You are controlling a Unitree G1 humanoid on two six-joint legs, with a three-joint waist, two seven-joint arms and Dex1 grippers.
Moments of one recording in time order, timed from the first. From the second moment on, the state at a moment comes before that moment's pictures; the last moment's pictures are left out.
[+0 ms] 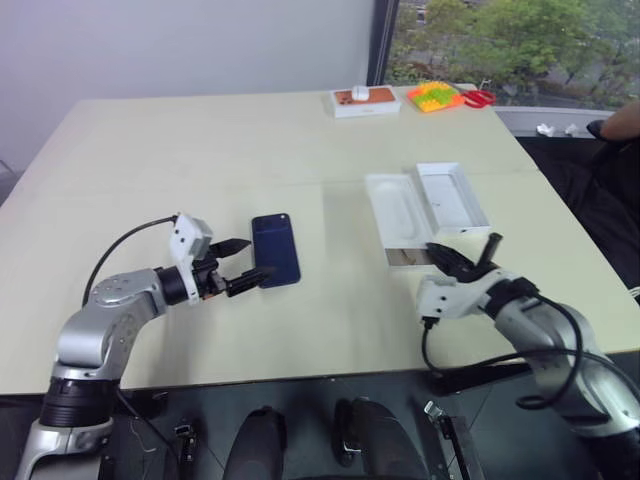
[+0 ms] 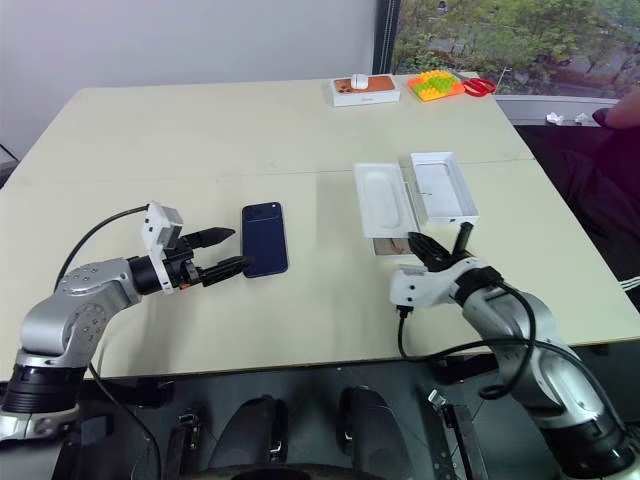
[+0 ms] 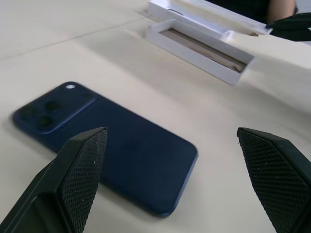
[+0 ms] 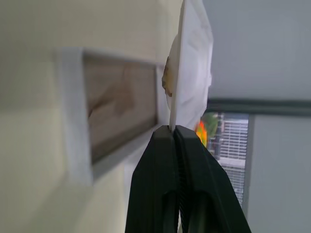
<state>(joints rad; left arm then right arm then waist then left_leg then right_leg) -0.27 0.61 0.09 -0.13 -0.55 0.56 -0.90 0.04 -0.81 0.02 -0.46 -0.68 0.00 0.45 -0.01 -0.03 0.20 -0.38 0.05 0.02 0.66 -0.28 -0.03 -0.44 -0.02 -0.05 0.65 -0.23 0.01</state>
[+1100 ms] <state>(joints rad) -0.29 0.59 0.07 -0.11 -0.53 0.53 -0.90 -0.07 -0.82 0.06 -0.21 -0.65 -0.14 0.47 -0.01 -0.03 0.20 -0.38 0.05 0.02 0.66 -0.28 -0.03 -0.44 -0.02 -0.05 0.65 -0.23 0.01</state>
